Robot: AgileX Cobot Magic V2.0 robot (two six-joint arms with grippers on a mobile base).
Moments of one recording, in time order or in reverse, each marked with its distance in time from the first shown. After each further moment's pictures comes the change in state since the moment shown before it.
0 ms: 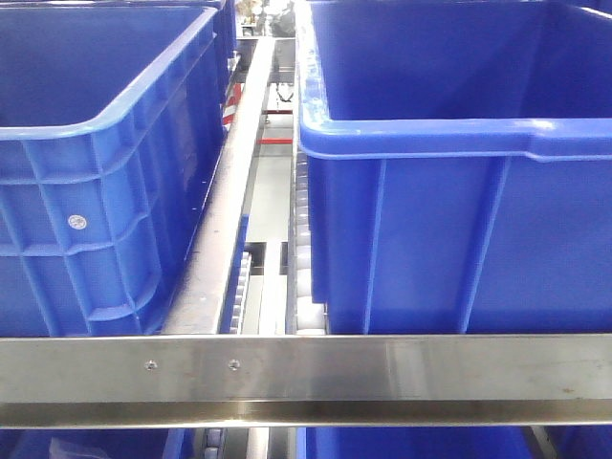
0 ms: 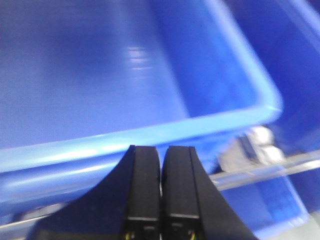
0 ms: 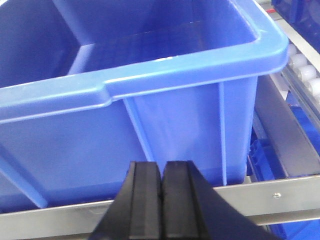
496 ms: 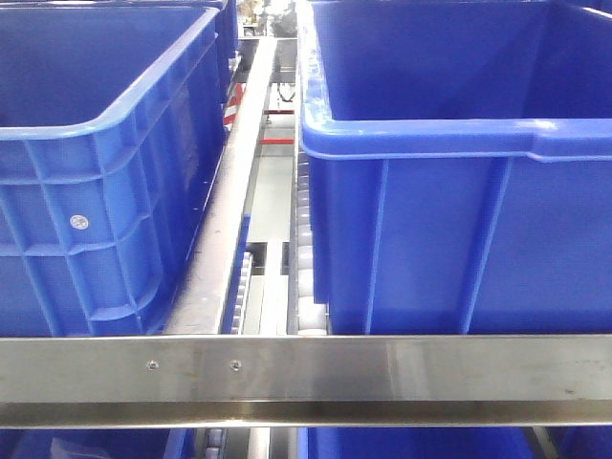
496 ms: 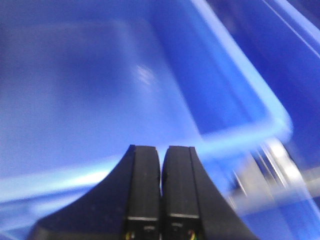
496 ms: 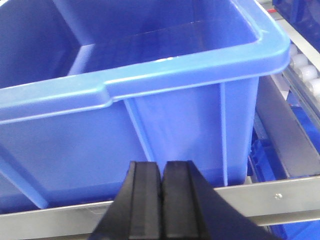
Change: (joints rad) left arm 0.113 -0.038 0.019 0.041 -0.093 0.000; right arm 0.000 0.000 0.000 0.000 0.000 0.000
